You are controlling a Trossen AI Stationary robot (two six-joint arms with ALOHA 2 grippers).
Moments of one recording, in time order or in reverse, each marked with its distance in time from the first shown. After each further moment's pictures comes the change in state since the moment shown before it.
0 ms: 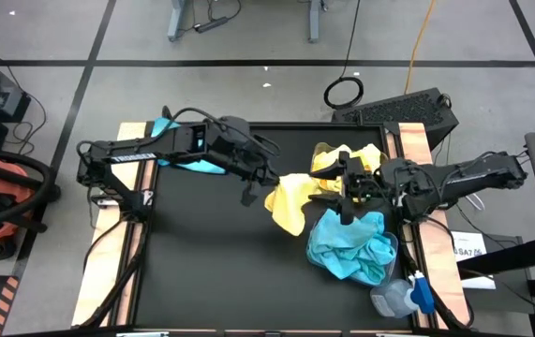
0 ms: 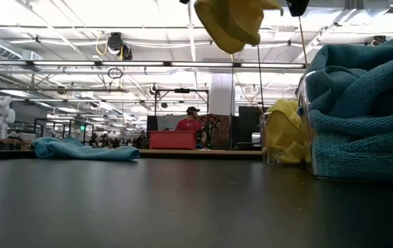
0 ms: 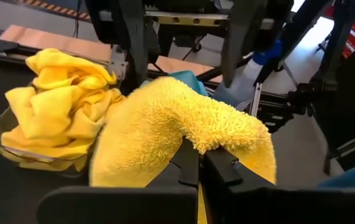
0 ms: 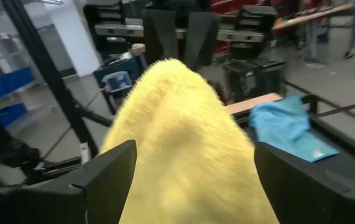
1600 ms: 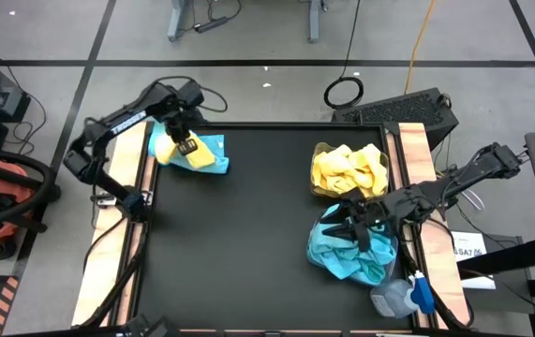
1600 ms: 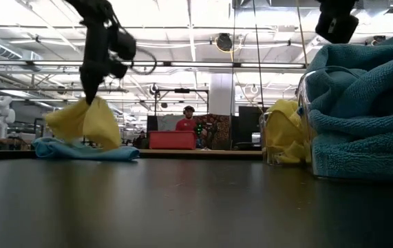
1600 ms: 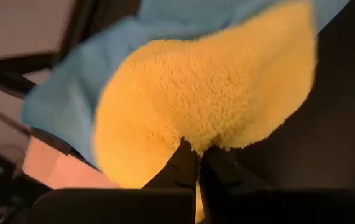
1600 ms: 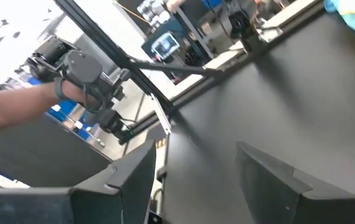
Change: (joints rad) left arm 0.797 -0.063 -0.392 -0.756 -0.434 0.498; right arm 0.244 -0.073 -0.281 0.120 -0.020 0.462
